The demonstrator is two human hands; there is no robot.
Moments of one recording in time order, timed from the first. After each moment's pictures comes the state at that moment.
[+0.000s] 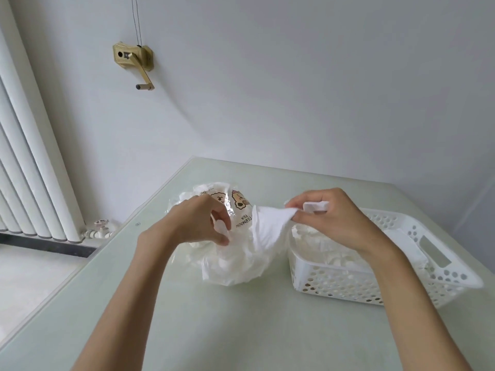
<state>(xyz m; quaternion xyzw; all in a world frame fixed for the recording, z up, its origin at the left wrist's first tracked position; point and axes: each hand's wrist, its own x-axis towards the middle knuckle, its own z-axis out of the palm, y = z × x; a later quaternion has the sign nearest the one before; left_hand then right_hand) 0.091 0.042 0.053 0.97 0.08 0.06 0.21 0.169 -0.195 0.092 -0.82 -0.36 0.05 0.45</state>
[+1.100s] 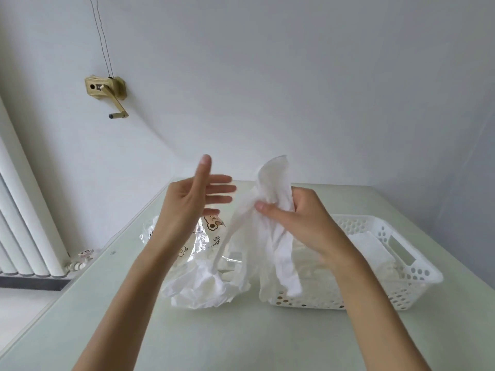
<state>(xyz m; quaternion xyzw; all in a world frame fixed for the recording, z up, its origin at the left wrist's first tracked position) 0.089 -0.040 0.110 0.73 0.07 0.29 0.62 0.167 -0.201 0.102 -0.77 -0.31 0.02 0.55</state>
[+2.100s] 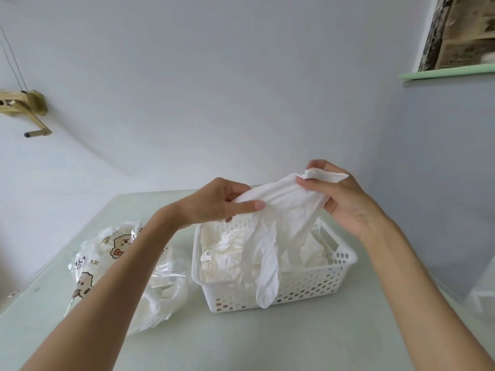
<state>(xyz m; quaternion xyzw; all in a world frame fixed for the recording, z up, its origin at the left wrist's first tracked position) 0.180 -0.114 0.132 0.89 -0.20 0.02 0.42 0.223 -0.346 0.130 -0.63 -0.22 0.04 0.74</state>
